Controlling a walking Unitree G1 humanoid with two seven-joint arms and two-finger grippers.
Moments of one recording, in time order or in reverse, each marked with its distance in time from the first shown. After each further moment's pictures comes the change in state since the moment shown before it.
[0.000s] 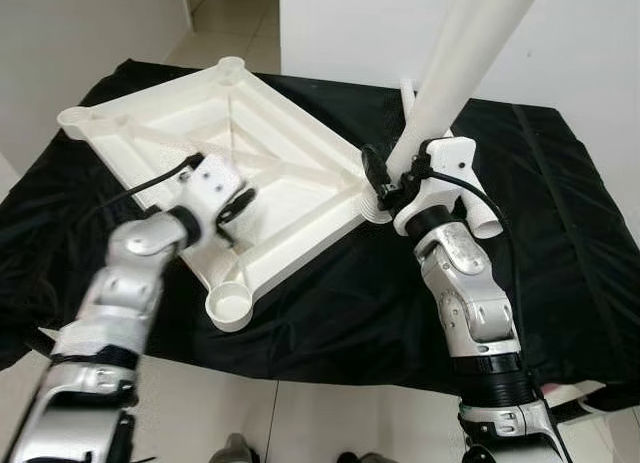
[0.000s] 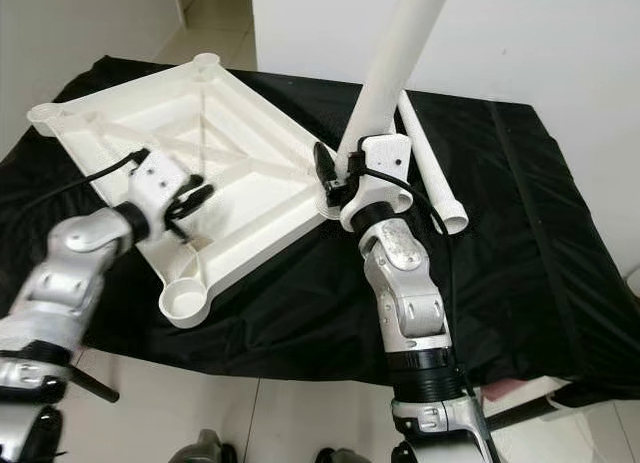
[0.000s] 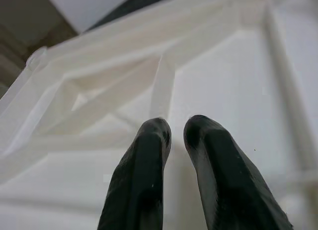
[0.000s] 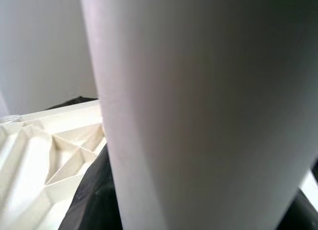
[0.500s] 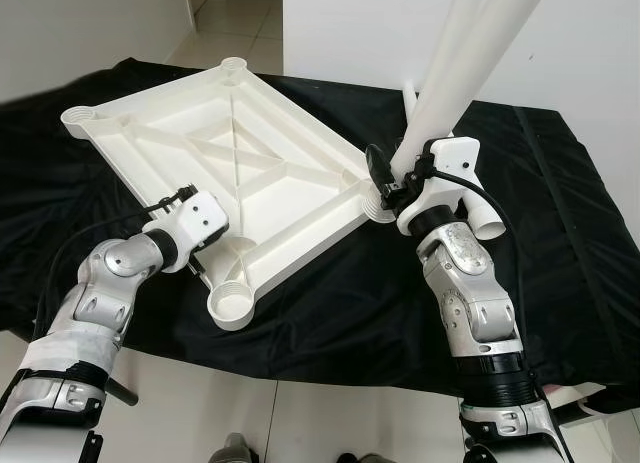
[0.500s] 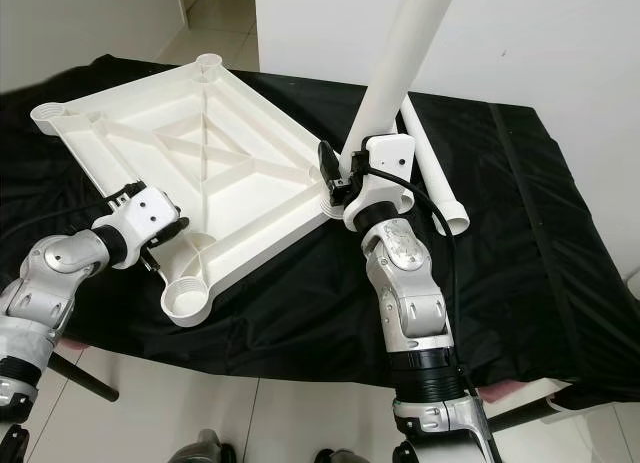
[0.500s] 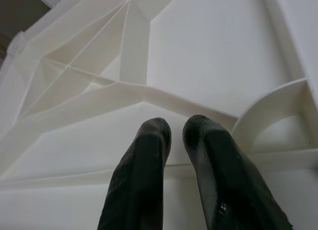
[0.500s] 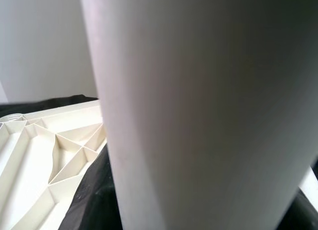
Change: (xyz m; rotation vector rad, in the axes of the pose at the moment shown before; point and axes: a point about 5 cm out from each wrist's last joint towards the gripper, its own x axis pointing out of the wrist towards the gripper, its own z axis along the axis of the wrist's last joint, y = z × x) left arm -0.005 -0.021 -0.019 0.166 0.109 -0.108; right arm 0.000 0.001 0.000 -0.002 0.000 0.008
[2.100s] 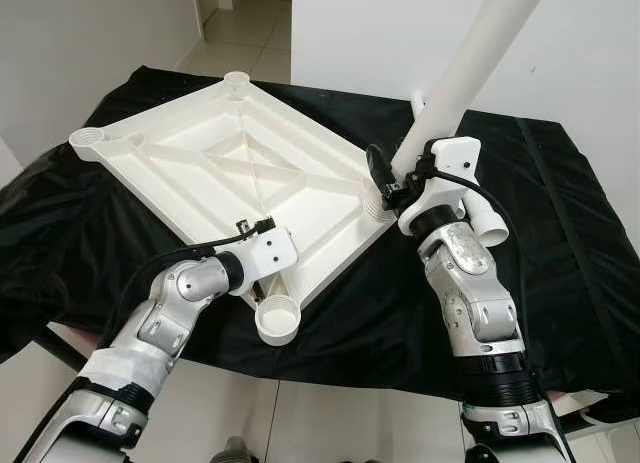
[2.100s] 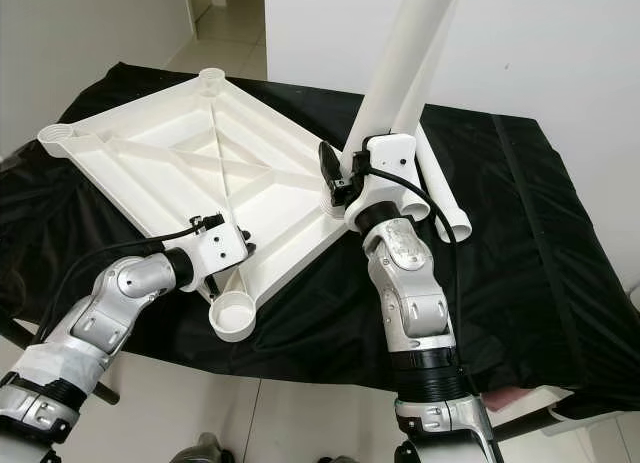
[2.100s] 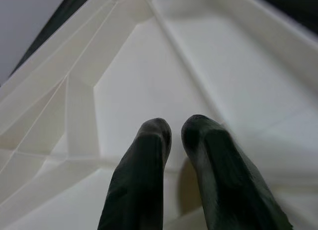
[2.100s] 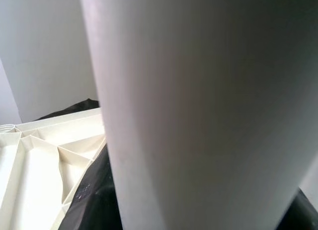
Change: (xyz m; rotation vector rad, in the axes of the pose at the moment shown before) left arm 0.023 -0.040 0.036 0.070 -0.135 -0.162; right arm 0.000 -0.002 0.000 -0.005 0.001 -0.002
